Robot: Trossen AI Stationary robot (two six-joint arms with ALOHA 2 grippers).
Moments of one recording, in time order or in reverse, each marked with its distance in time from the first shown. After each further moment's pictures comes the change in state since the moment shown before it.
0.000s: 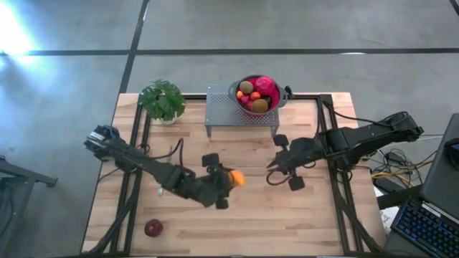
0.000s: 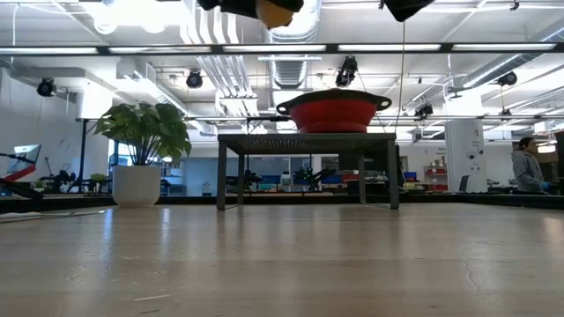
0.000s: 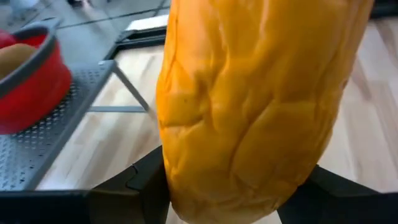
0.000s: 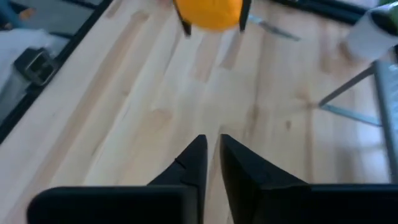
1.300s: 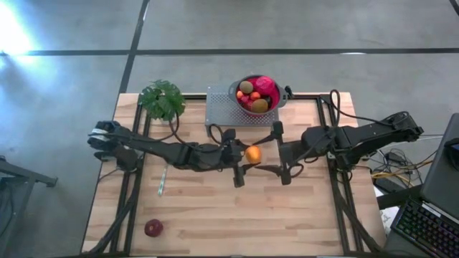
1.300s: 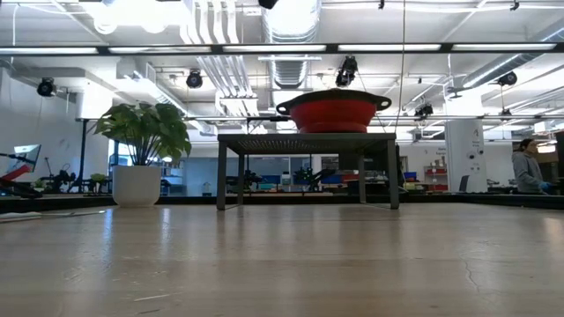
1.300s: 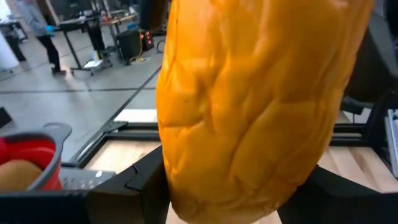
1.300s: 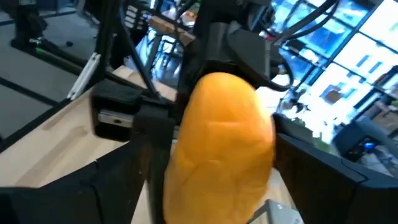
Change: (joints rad) left arm 0.237 0.000 0.000 0.521 0.297 0.233; right arm -0.001 0.002 0.035 0.471 0.126 -0.266
